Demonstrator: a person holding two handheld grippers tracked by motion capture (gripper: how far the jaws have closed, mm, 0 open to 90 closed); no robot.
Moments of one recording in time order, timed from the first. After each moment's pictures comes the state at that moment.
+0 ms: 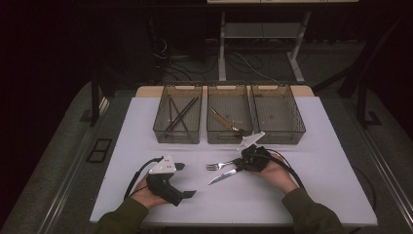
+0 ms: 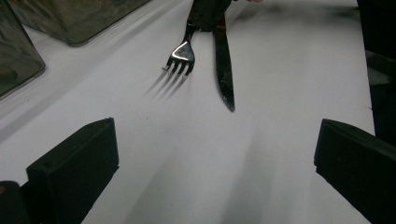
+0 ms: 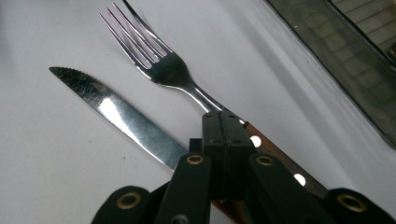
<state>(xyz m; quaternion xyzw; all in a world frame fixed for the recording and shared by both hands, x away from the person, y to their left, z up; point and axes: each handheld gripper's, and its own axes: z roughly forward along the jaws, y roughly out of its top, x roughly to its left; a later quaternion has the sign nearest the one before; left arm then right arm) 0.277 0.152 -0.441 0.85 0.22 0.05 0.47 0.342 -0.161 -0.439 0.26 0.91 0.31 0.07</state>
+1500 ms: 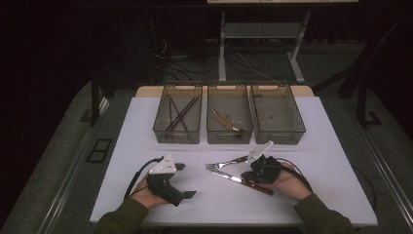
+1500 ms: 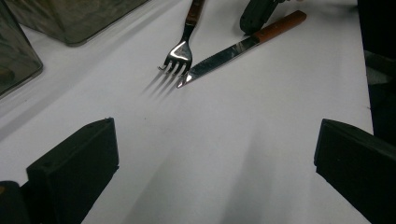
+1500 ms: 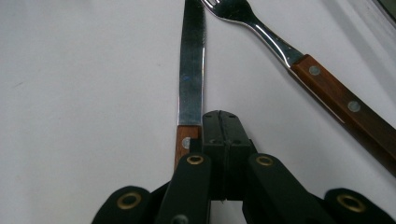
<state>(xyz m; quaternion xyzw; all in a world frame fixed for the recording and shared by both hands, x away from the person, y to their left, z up) 0.276 0.152 -0.441 0.85 0.22 0.04 0.47 0.311 -0.184 -0.436 0.21 0.93 0.29 0.04</state>
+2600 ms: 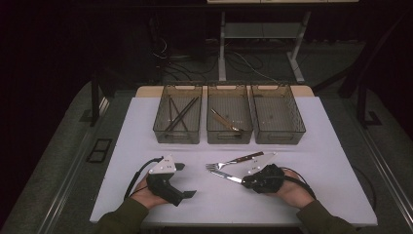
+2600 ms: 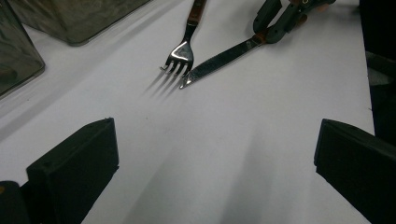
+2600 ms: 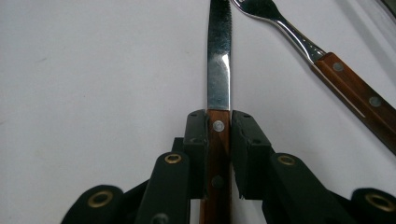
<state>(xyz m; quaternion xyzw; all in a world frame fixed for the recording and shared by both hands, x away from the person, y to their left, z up) 0.276 0.152 -0.441 0.85 0.22 0.05 0.47 0.286 -0.188 -0.439 0.18 0.93 0.30 0.07</state>
